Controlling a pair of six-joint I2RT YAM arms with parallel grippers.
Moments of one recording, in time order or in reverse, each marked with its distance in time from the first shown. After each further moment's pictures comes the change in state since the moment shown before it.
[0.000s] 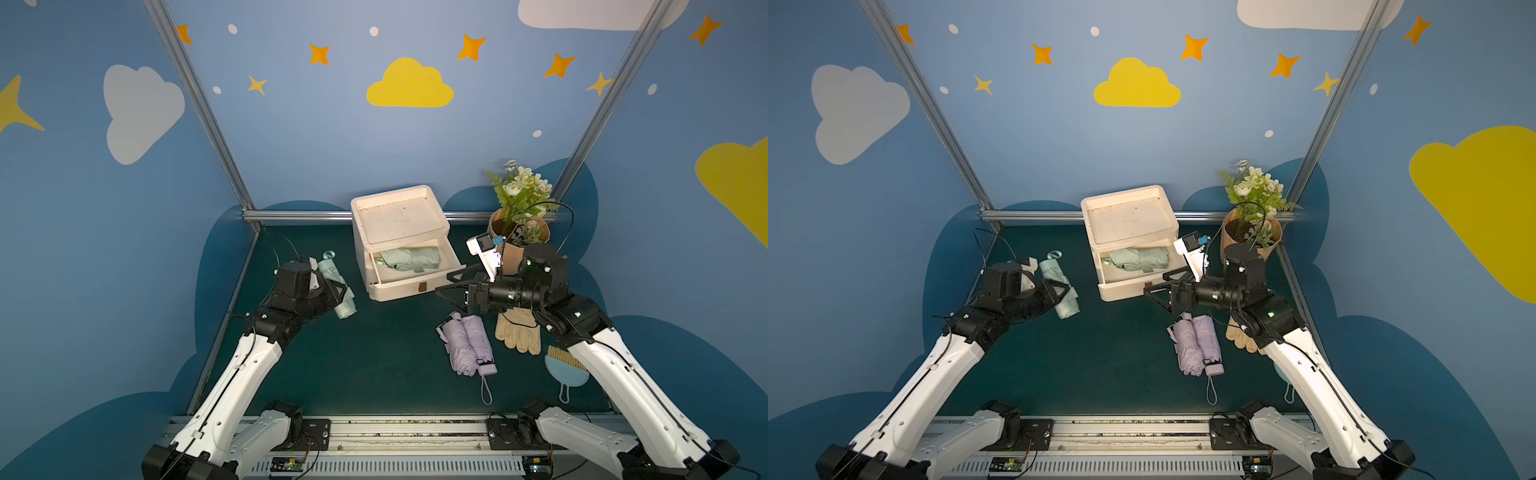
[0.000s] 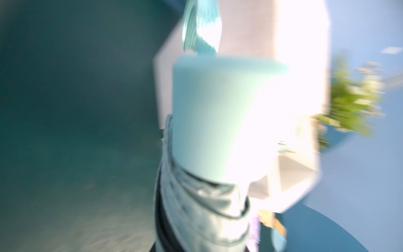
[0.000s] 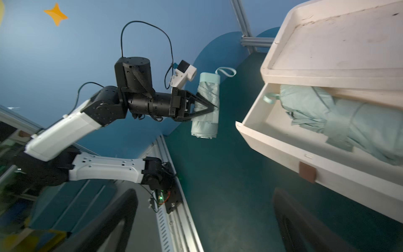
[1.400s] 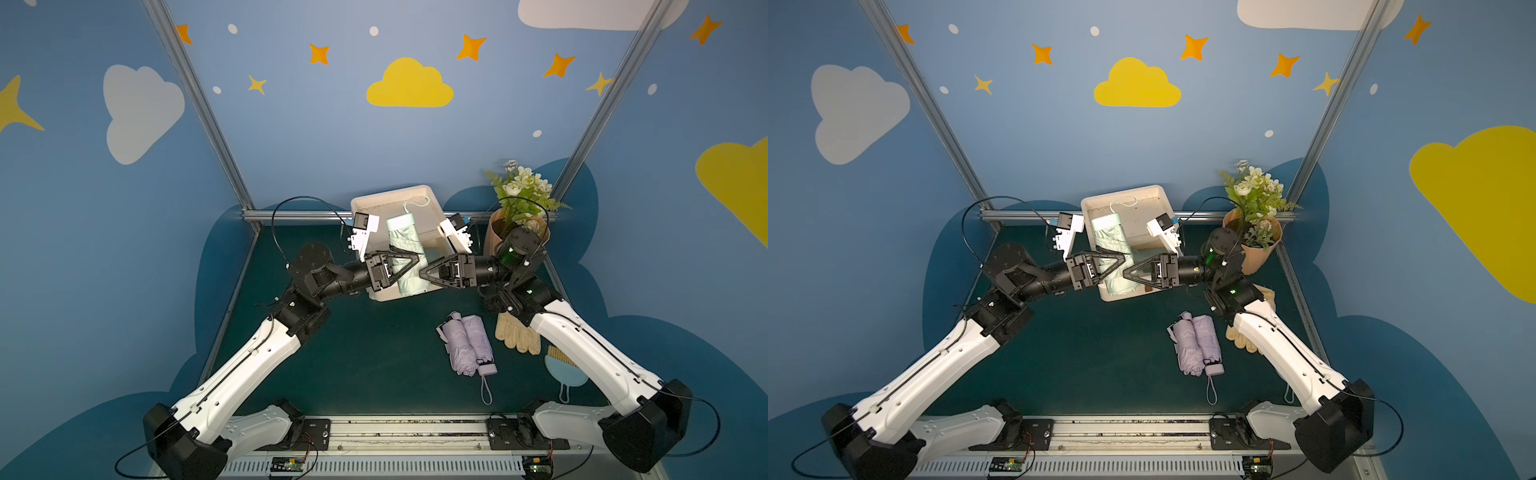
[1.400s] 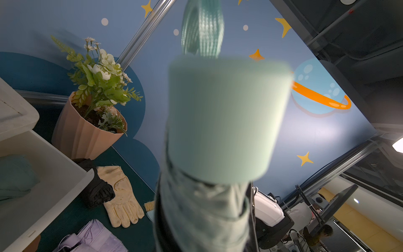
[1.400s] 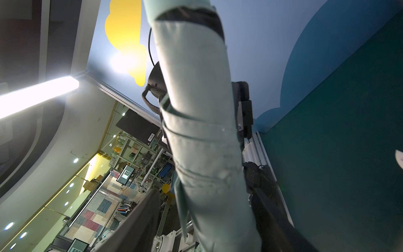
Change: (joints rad) left arm -0.320 0.135 0.175 0.669 0.363 -0.127; right arm 0.058 0.213 -0.010 0.702 -0.390 0.705
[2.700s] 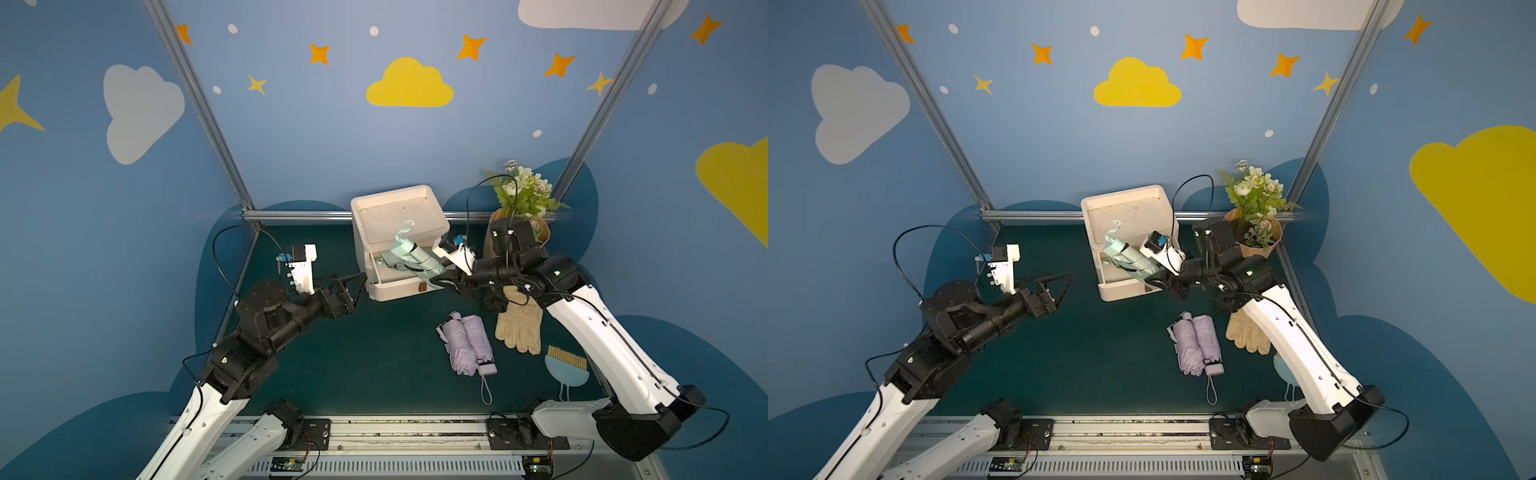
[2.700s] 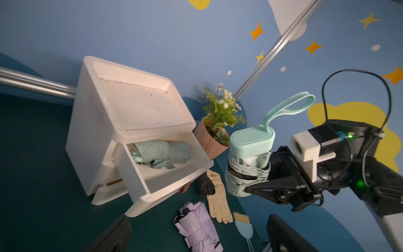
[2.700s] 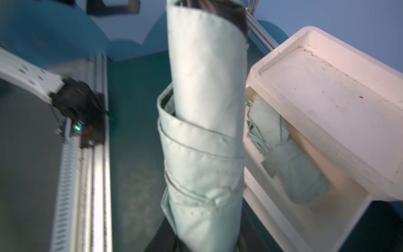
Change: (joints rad) left arm 0.069 -0.415 -0.082 -0.684 -0.562 0.274; right arm 0.045 0.067 0.386 -1.179 0.729 -1.651
